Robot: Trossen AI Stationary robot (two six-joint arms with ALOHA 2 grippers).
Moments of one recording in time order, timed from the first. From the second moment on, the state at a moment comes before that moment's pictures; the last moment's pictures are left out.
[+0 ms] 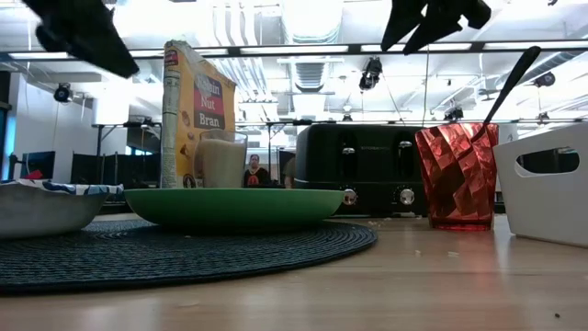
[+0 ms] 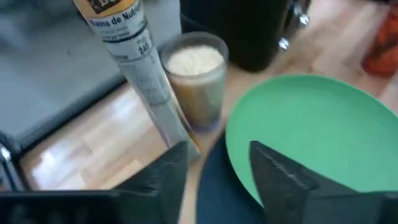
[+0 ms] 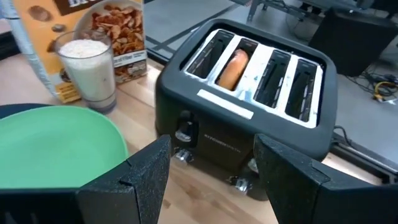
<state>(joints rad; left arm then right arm) -0.53 0.95 0.85 -1.12 -0.95 -1.09 0.31 1.44 1.29 -1.06 1.02 1.05</state>
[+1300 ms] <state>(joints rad) -0.09 0.93 0.24 0.11 -1.06 -0.48 0.19 1.45 1.29 -1.04 1.04 0.99</state>
